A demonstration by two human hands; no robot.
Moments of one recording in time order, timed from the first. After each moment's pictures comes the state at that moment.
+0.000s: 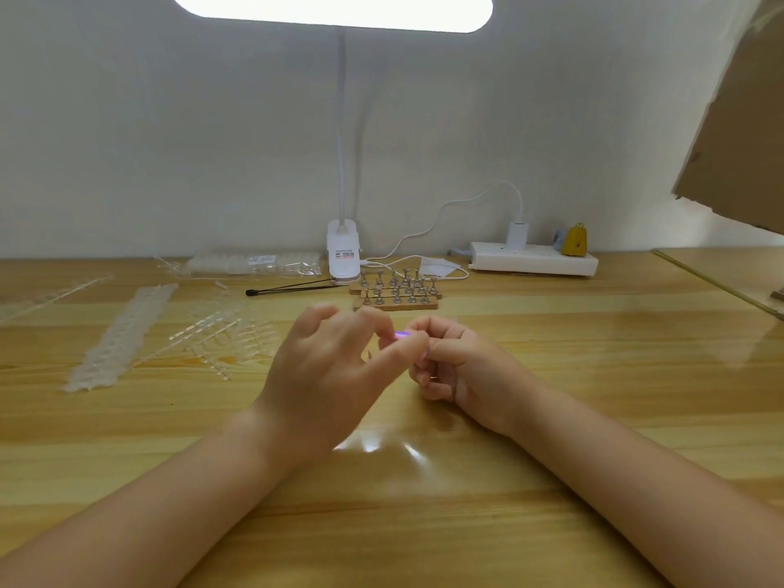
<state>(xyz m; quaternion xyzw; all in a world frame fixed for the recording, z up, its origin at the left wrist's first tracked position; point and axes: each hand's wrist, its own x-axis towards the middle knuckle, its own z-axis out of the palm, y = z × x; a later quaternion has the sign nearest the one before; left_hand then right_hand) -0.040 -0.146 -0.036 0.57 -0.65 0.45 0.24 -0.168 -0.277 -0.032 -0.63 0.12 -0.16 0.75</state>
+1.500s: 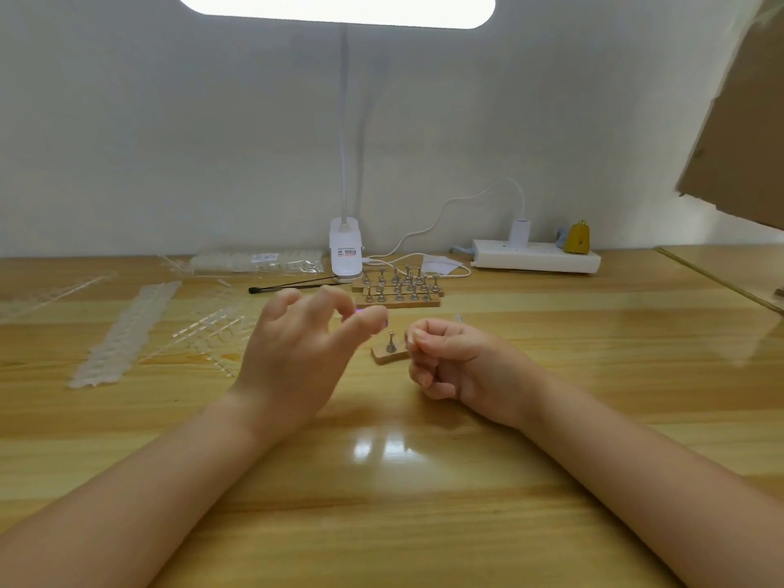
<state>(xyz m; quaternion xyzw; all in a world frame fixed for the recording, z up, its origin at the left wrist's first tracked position) -0.016 -0.142 -0.032 0.60 -0.62 0.44 0.23 -0.170 -0.283 -0.031 -0.63 0.07 -0.10 0.77</state>
